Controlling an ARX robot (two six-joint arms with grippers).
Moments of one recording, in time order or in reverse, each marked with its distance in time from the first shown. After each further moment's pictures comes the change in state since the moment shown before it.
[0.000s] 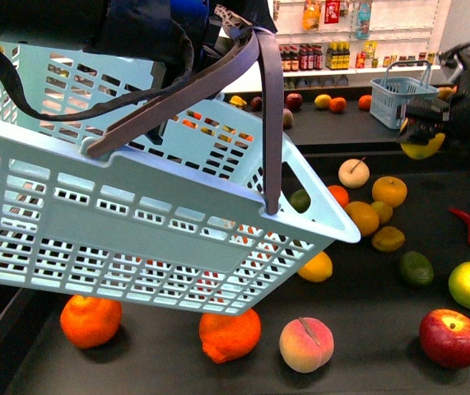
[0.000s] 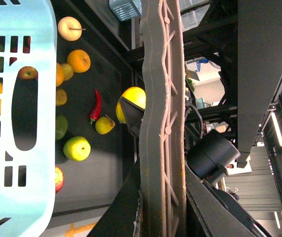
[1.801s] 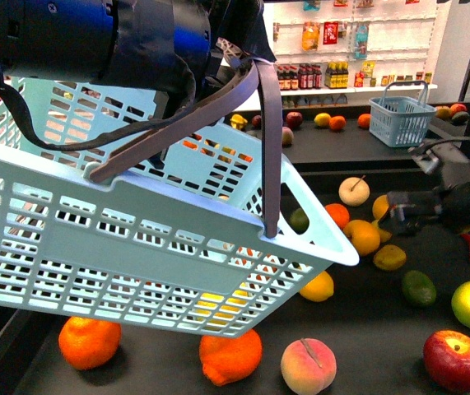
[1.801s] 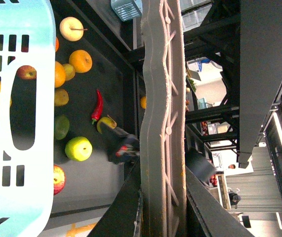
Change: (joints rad) left arm 0.001 0.002 0.000 -0.003 0.000 0.002; right arm -0.029 0.254 -0.011 0.064 -0.028 -0.306
